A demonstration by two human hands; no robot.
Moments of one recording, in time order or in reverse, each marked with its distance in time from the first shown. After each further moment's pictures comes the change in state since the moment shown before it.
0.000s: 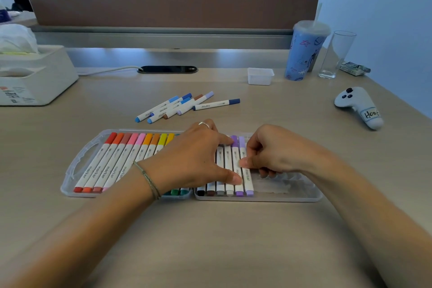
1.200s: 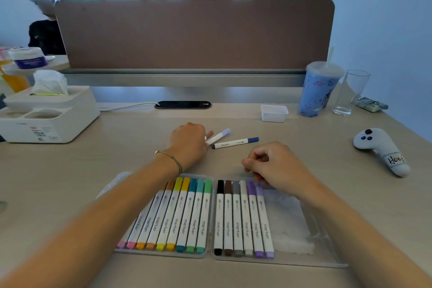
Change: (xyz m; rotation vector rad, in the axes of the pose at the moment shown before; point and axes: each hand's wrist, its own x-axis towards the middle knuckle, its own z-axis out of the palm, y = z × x) left_hand 0.107 -0.094 -0.026 0.178 0.289 -0.309; right_hand 0.058 -0.002 -0.008 0.306 0.331 -0.222
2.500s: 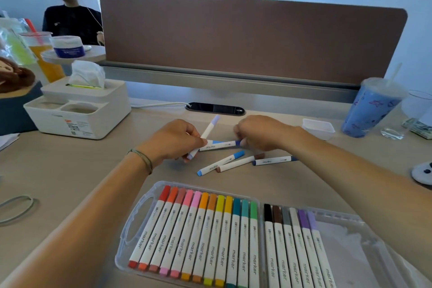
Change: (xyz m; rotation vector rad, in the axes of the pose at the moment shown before) left_hand -0.018 -0.108 -0.054 -0.699 -0.223 -0.267; right_hand 0.182 -0.056 0.050 -1.023 -0.325 -0.383
